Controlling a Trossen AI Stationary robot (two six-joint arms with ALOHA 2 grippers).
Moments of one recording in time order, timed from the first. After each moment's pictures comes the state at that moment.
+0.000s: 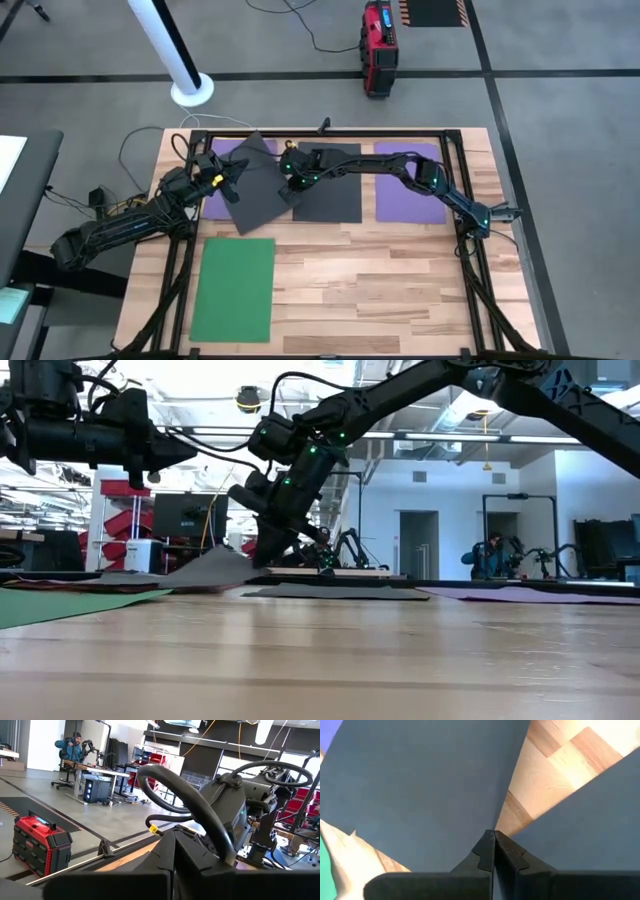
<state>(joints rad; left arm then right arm) 0.60 0.40 0.04 0.50 0.03 -0.27 -0.24 2.39 2.03 -0.62 0.00 0.44</state>
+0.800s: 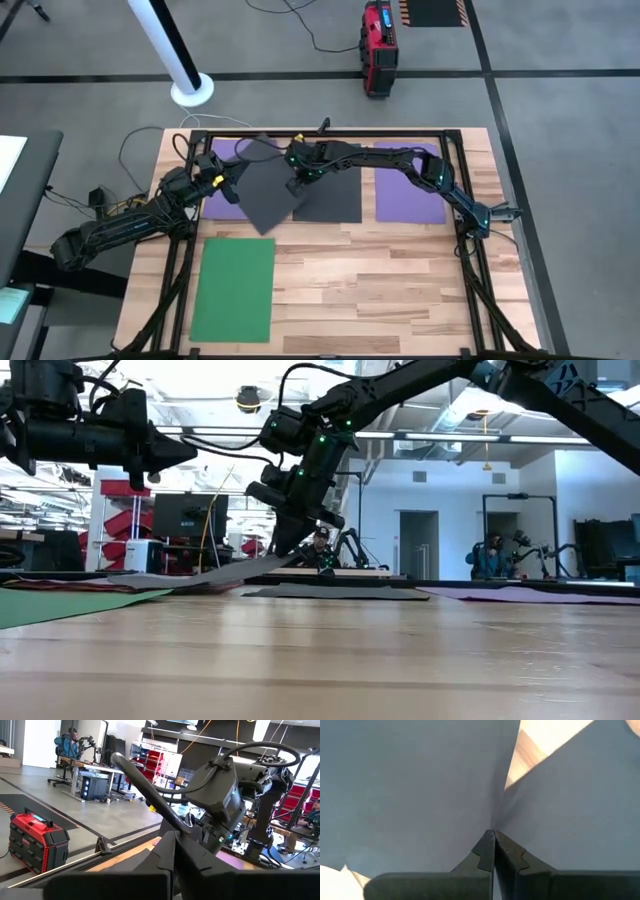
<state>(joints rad) 0.60 0.40 0.04 0.49 0.05 -0.27 -0.27 2.34 2.03 -0.76 0.10 0.41</state>
